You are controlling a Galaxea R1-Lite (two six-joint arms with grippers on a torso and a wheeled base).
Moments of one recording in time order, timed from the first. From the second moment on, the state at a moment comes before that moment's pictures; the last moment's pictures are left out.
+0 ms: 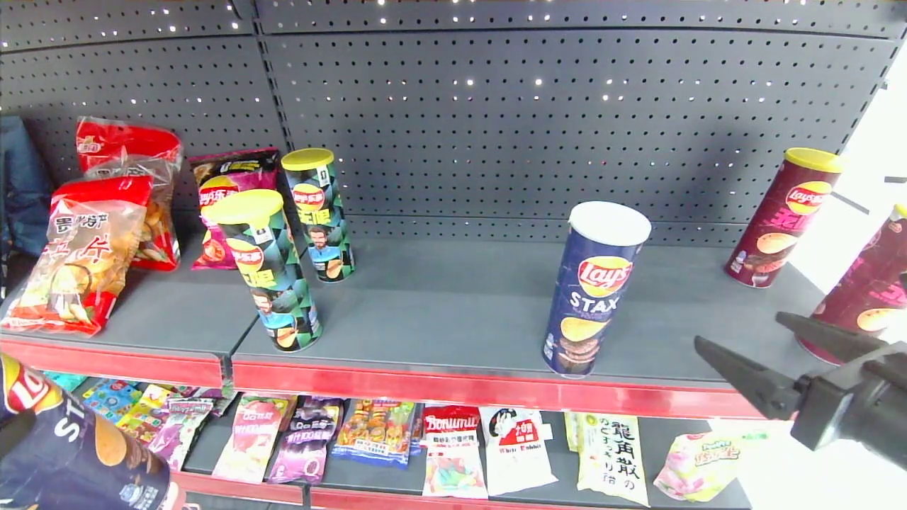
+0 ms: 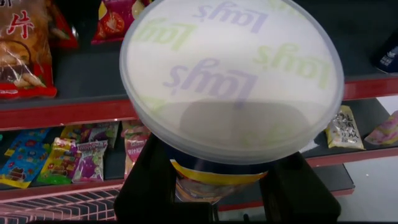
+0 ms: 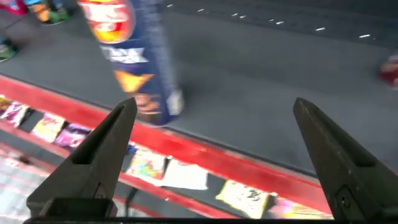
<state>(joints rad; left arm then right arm) -0.05 0.59 -0.53 0.14 -0.14 0.03 0.54 1.07 -0.33 -0.56 -0.27 0.04</state>
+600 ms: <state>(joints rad) -0.06 0.62 -0.57 0.18 -0.28 0.14 -0.16 0.57 -0.22 -0.11 0.18 -0.17</state>
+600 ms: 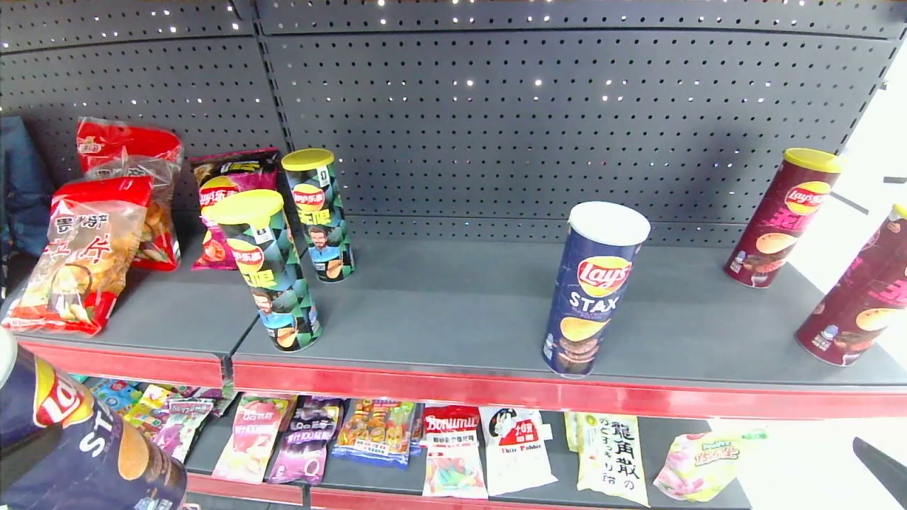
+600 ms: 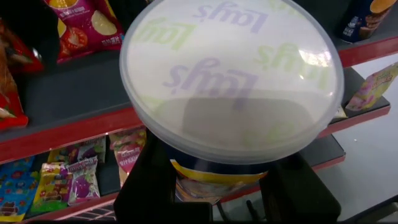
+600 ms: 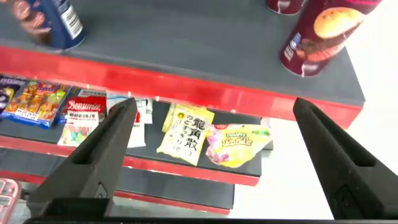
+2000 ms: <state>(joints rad) -0.06 0.60 -0.58 0.18 -0.29 0.14 -0.17 0.36 -0.11 -0.06 0.17 -0.24</state>
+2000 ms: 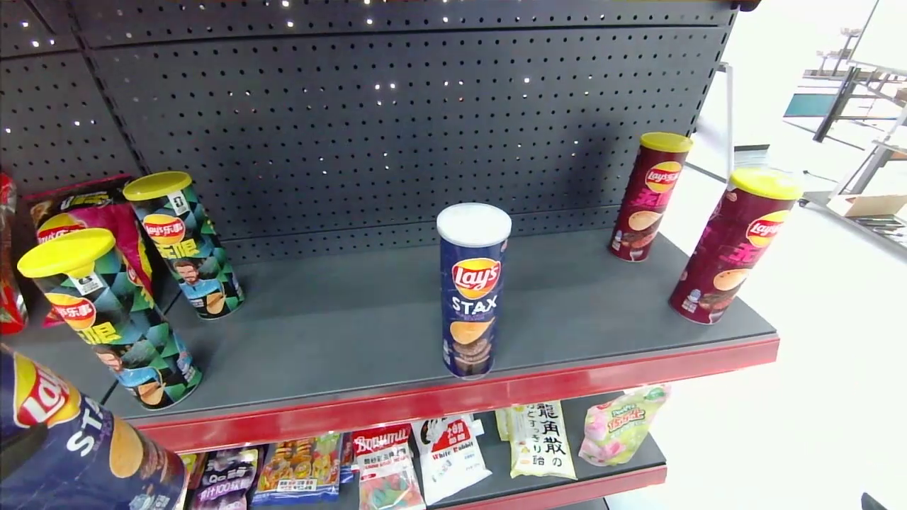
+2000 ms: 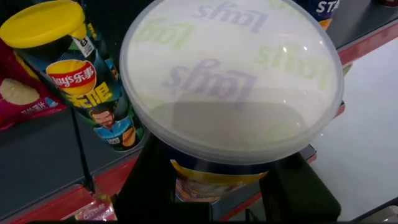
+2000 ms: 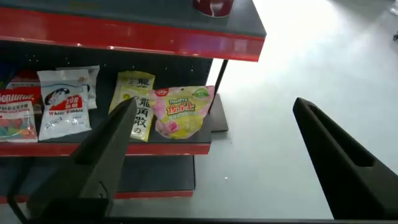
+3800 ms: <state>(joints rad) -0.21 1.13 -0.71 -0.18 -0.36 0.03 -0.16 0.09 0.00 0.01 0.05 0.00</state>
